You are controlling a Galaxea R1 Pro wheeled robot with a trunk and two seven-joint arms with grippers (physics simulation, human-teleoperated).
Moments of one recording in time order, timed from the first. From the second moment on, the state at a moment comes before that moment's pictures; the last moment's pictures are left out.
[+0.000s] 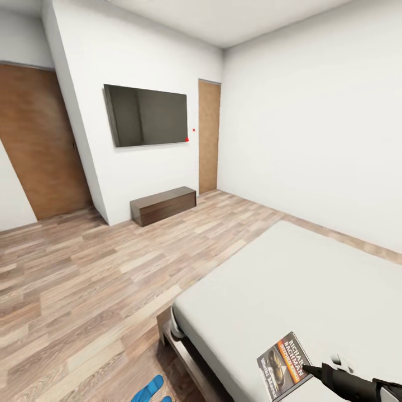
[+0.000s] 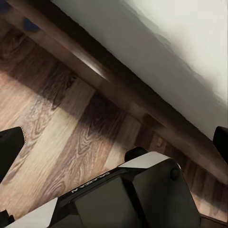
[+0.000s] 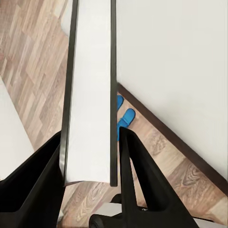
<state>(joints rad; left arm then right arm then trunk) -0.40 0.09 -0.44 -0.02 0.44 -0.15 -0.71 -0.59 -0.43 0.10 0.01 -0.47 0.27 0.98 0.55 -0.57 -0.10</state>
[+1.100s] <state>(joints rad) -0.40 0.09 -0.44 -0.02 0.44 -0.15 -0.71 -0.59 -0.43 0.10 0.01 -0.47 0.27 0.98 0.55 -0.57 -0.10</state>
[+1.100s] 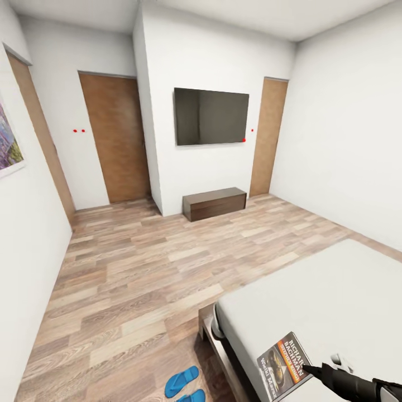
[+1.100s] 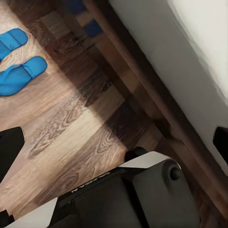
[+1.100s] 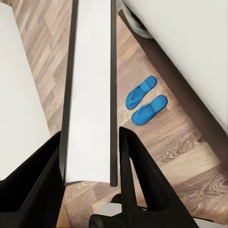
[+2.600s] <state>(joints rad) -0.40 0.09 -0.44 -0.02 0.44 -0.15 -0.71 -0.59 -0.43 0.10 0.01 -0.47 0.27 0.98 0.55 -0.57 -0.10</state>
